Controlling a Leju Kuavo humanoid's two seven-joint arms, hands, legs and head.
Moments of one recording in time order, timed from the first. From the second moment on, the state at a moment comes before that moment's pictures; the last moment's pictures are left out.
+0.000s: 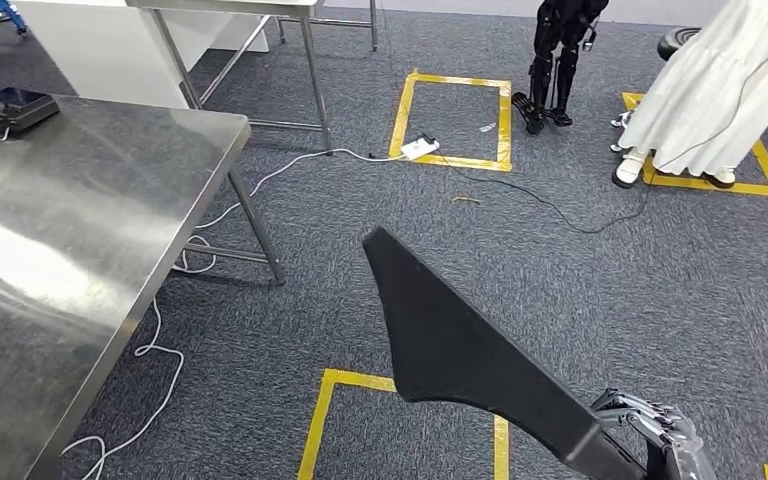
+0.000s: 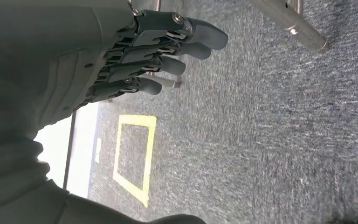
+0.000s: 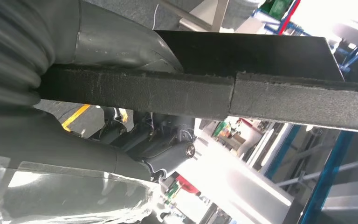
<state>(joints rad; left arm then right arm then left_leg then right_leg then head) -0.05 -0.15 1.13 -0.21 -1.30 0.15 0.19 0.53 -0.02 -0.23 -2.23 0.36 0.22 -0.70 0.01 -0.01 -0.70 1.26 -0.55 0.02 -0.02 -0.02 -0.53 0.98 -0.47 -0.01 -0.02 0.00</state>
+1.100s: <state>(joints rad) -0.05 -0.15 1.13 -0.21 -1.32 0.13 0.21 0.56 -0.04 -0.26 -2.26 0.34 0.22 -0.70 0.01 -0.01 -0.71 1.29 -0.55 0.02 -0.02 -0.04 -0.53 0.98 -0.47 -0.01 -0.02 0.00</state>
